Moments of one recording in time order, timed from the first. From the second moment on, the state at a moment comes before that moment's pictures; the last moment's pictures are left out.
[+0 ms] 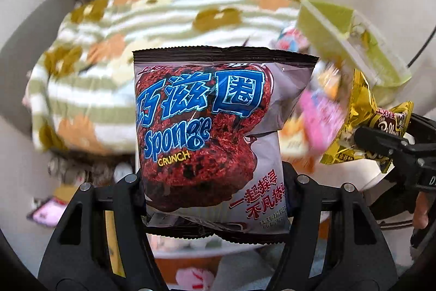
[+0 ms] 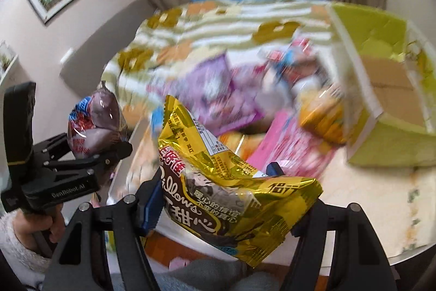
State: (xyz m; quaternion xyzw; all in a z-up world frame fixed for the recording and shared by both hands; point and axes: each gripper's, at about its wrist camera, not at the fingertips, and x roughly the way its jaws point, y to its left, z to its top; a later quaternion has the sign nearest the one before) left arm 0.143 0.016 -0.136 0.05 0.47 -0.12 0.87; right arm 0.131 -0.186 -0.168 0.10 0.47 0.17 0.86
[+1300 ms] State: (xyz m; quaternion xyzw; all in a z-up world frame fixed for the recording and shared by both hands) left arm 0.371 -0.350 -0.131 0.11 0.48 -0.18 0.85; right arm 0.279 -0.479 -0.119 0.14 0.46 0.04 0.88
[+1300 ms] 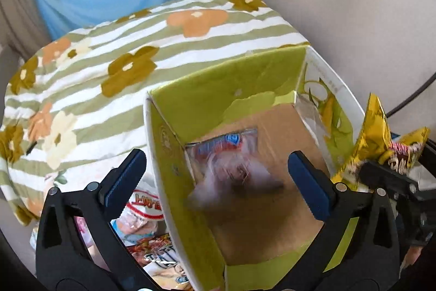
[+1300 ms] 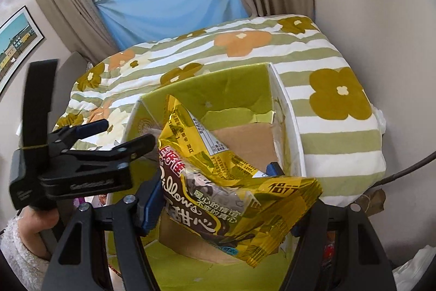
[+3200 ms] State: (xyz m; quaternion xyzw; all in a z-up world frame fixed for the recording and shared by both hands) left arm 0.205 -0.098 -0.057 -0.01 0.44 -0.01 0.90; right arm 0.239 -0.401 -0.051 0.10 0.40 0.10 0.90
